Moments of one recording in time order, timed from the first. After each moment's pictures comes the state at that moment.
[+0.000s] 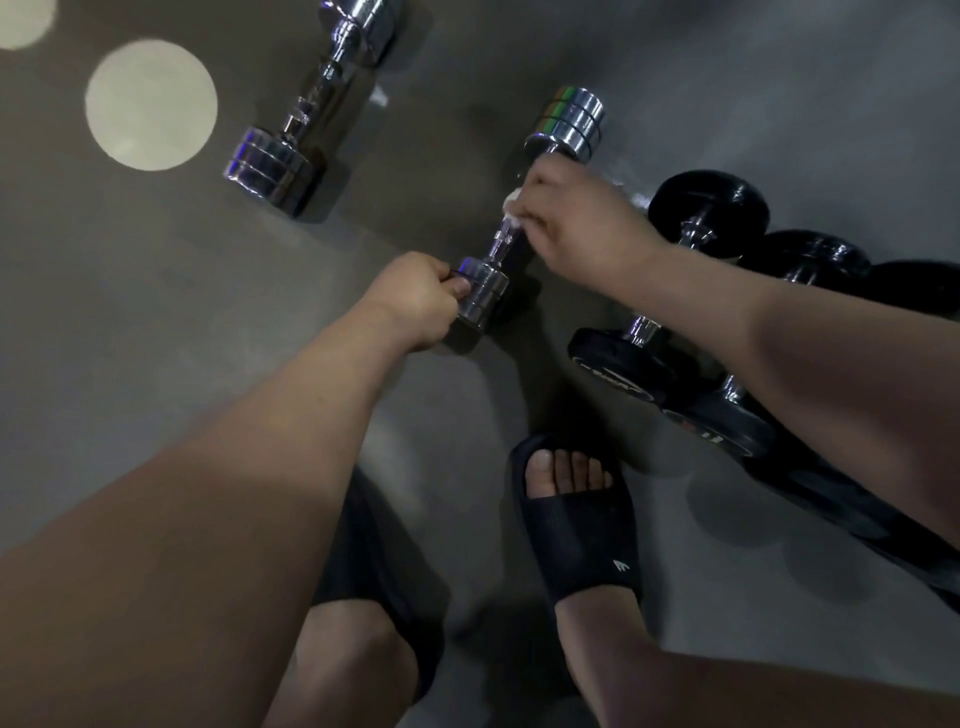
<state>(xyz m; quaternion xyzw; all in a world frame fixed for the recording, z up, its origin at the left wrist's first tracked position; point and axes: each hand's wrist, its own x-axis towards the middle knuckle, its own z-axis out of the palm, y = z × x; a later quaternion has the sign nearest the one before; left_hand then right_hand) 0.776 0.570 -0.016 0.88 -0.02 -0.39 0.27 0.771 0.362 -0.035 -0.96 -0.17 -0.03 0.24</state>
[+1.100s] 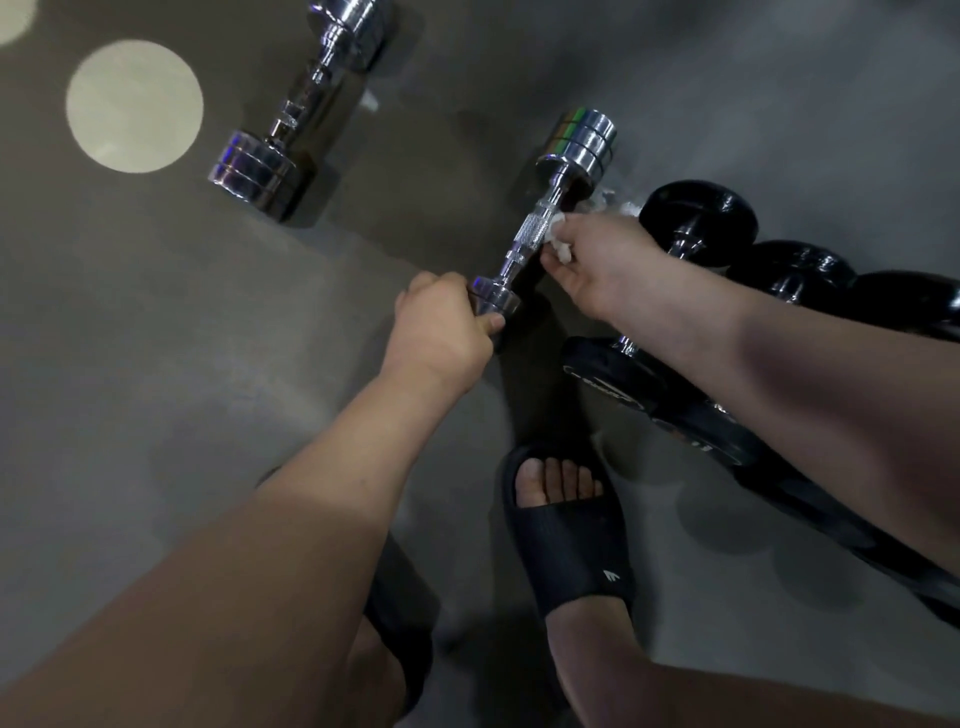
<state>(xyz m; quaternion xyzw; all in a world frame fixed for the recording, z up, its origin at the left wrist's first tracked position) 0.739 0.546 -0.016 0.93 -0.04 -0.28 0.23 0.768 0.372 -0.034 -0.46 0.50 0.09 0.72</state>
